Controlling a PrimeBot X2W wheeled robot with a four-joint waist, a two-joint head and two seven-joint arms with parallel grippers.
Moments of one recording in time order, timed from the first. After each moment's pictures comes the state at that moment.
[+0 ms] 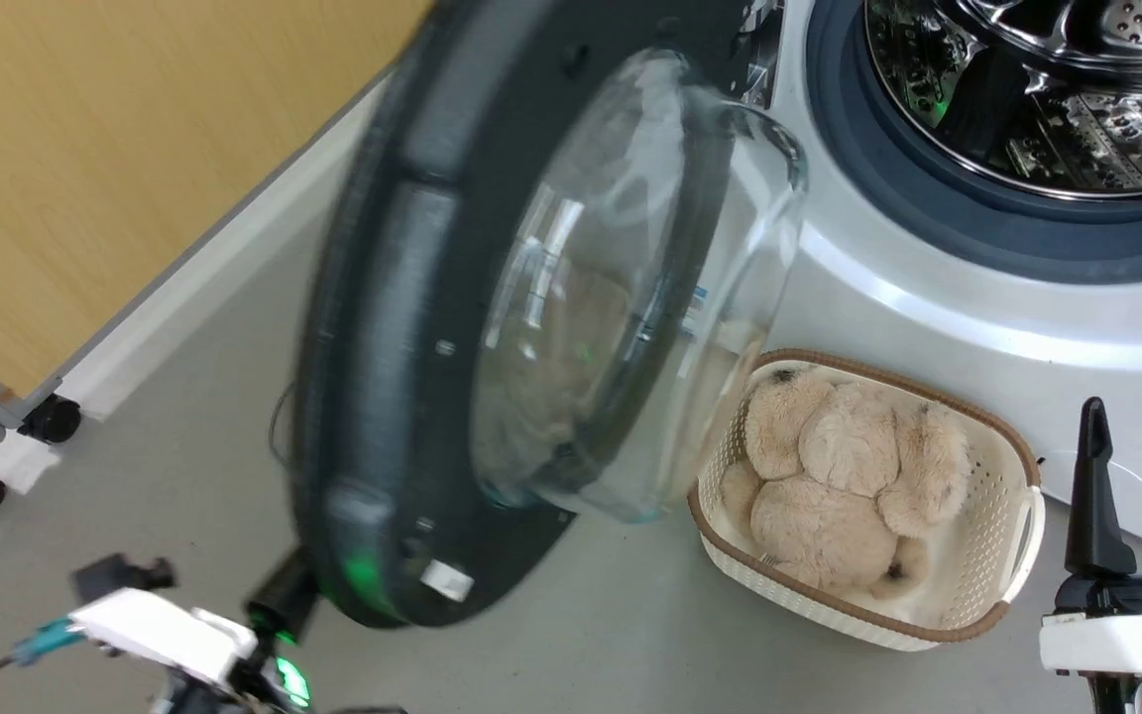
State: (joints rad) left arm -0.07 0.09 0.16 0.14 -1.57 -0.13 0.55; right arm -0.02 -0.05 -0.19 -0.08 0.20 0.13 -0.26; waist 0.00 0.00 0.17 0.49
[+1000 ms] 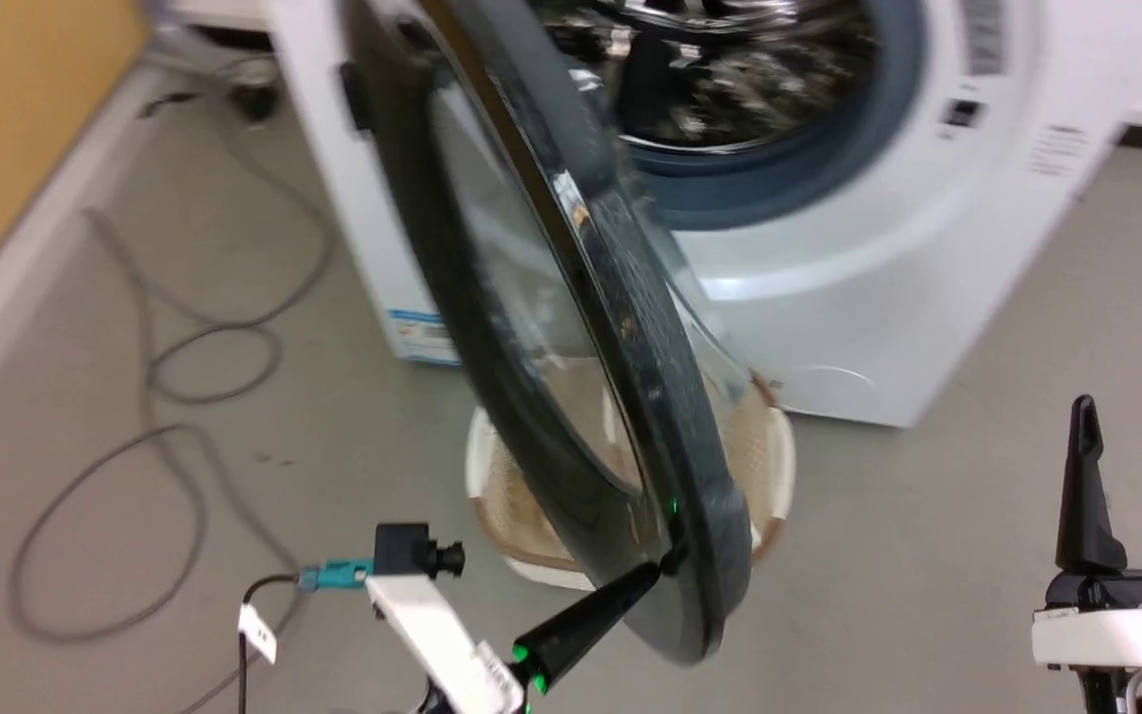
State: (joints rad) left arm -0.06 0.06 -0.32 0.03 -1.51 -0.13 0.58; right arm -0.03 -0.05 -0.18 -0.05 0.22 0.13 -0.26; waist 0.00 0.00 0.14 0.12
